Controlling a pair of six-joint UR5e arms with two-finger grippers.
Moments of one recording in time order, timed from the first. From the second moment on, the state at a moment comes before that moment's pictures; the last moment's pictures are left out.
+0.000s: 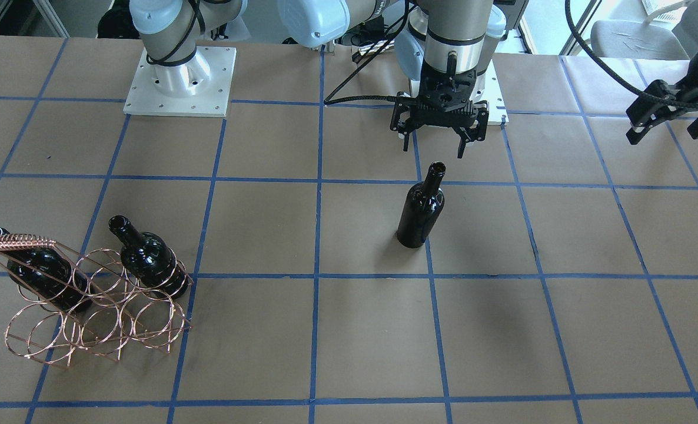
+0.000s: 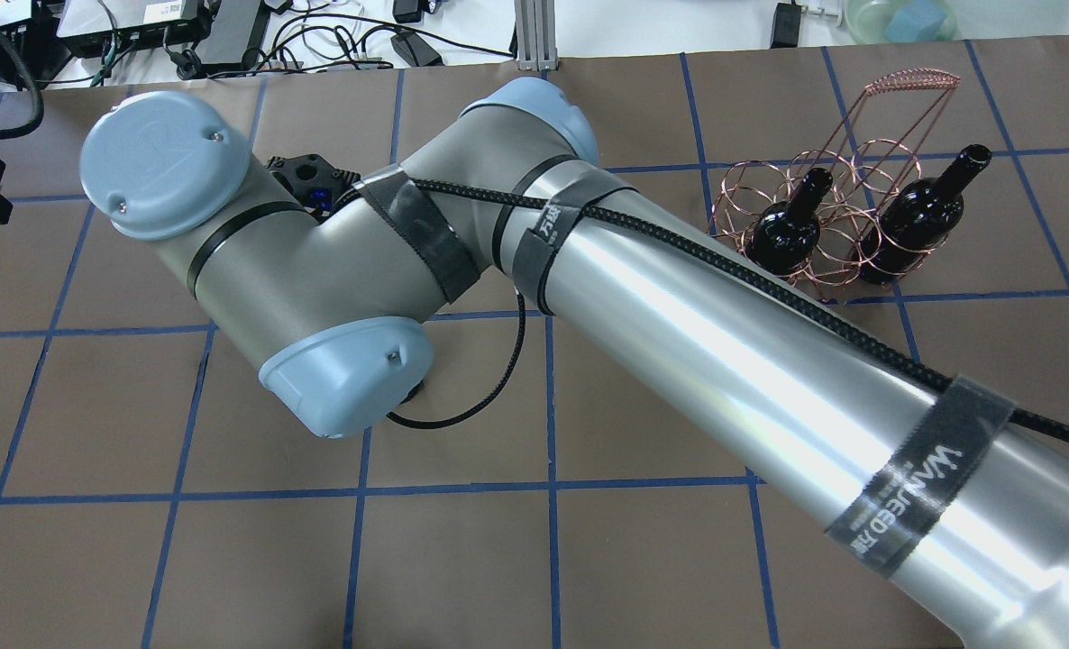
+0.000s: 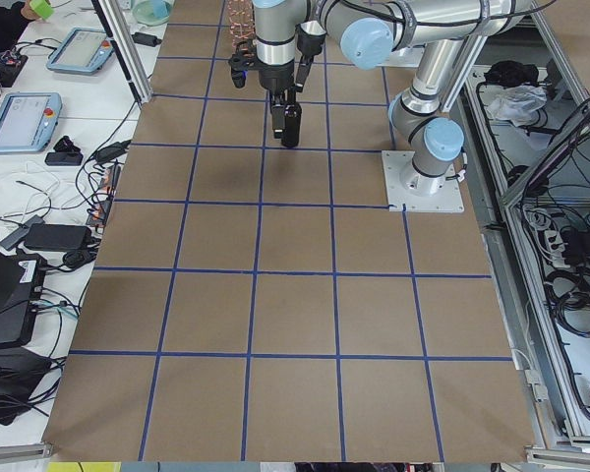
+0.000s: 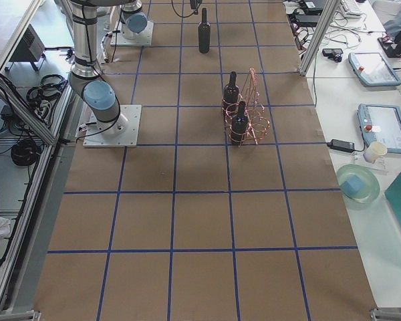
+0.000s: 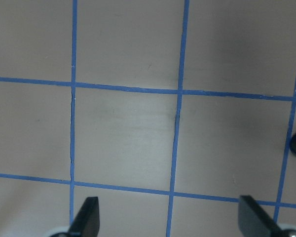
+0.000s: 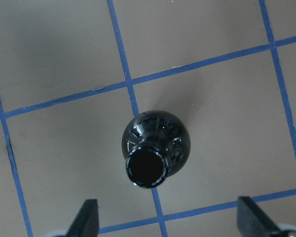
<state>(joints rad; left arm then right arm) -1.10 -1.54 -1.50 -1.63 1.66 0.41 2.33 -1.15 1.32 -1.89 -1.62 0.99</state>
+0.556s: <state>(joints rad) -1.10 -1.54 -1.50 -1.63 1.66 0.42 2.33 -1.12 1.32 -1.93 -1.63 0.99</state>
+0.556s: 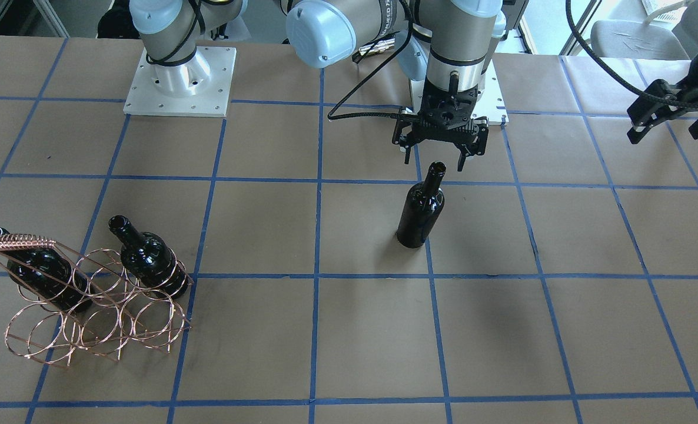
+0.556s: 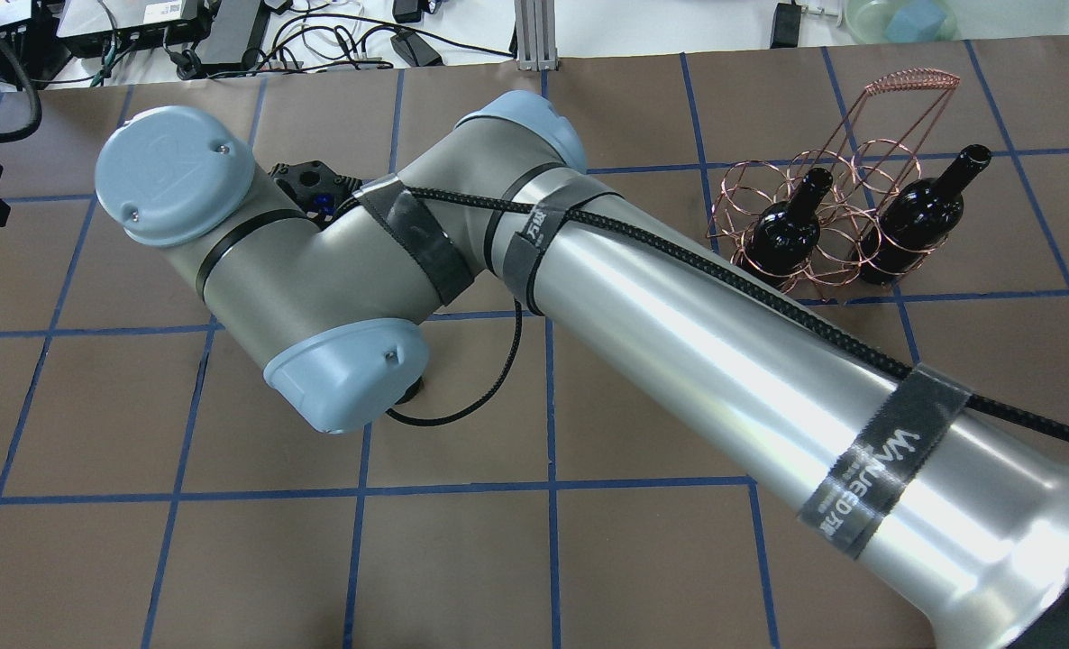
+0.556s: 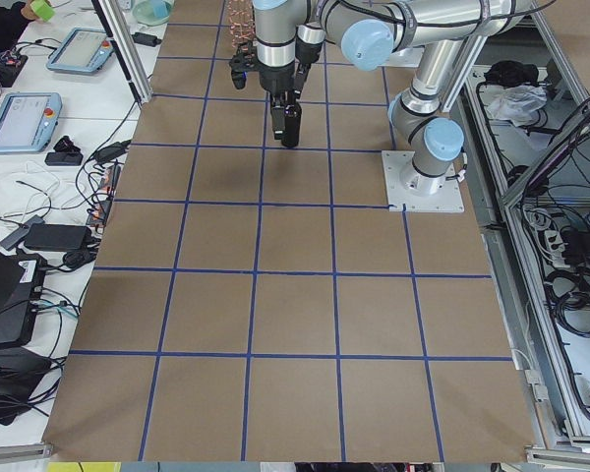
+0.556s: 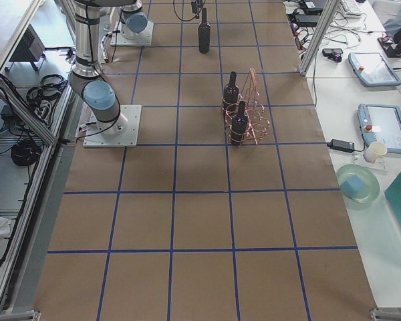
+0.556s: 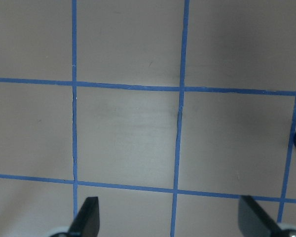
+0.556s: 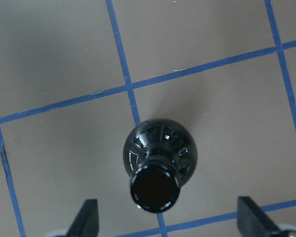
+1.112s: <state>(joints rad) -1.10 -1.54 -1.50 -1.63 1.66 0.42 2.32 -1.11 1.33 -1.95 -1.65 0.97</state>
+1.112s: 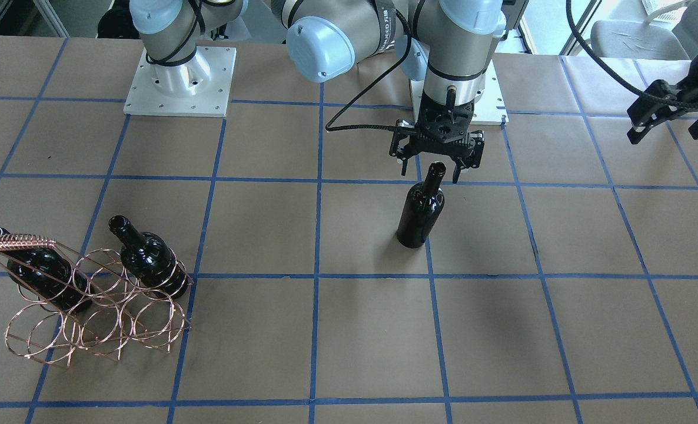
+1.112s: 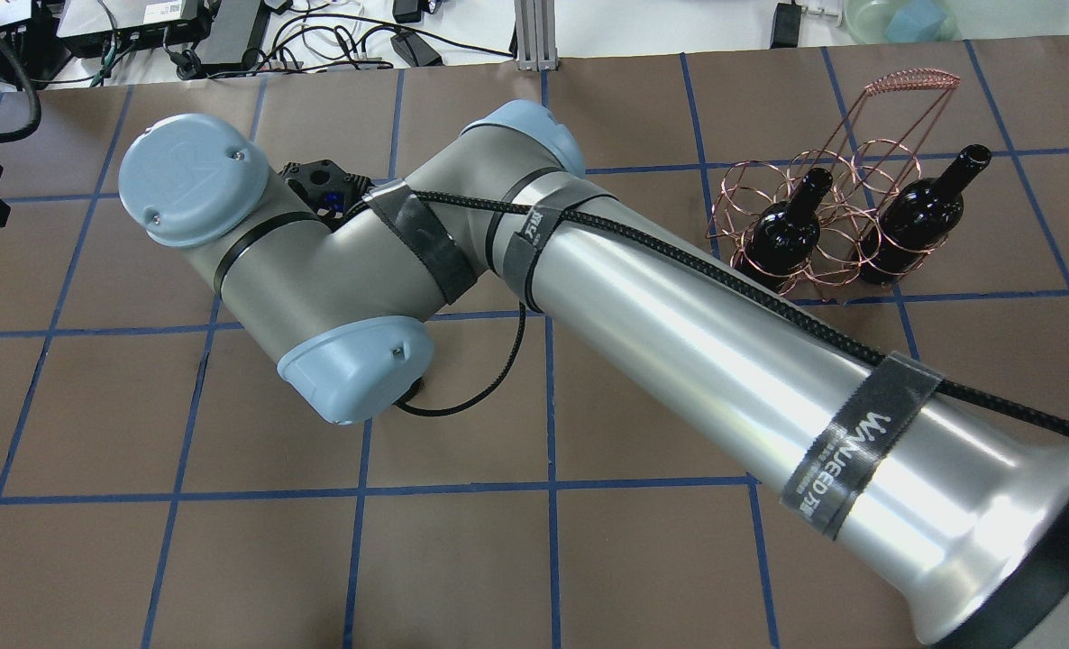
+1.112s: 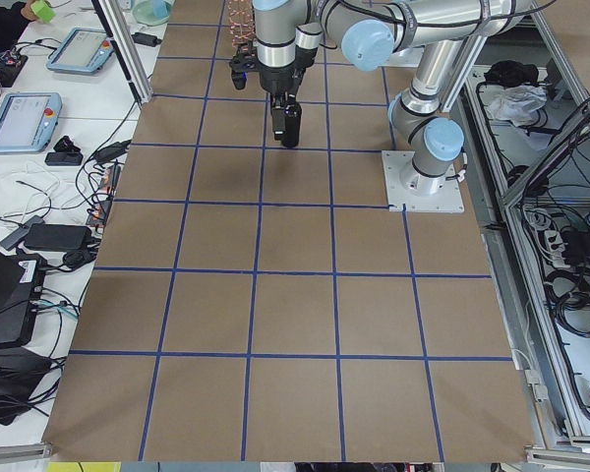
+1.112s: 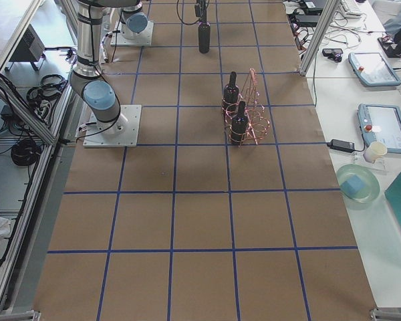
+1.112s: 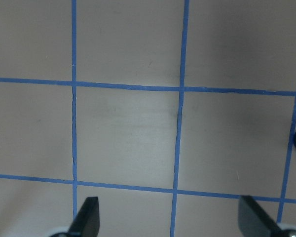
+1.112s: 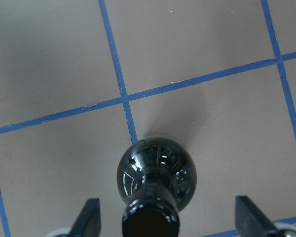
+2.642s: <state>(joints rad) -1.10 -1.54 -1.50 -1.63 1.65 0.43 2.31 -1.13 1.33 -1.96 -1.65 0.93</state>
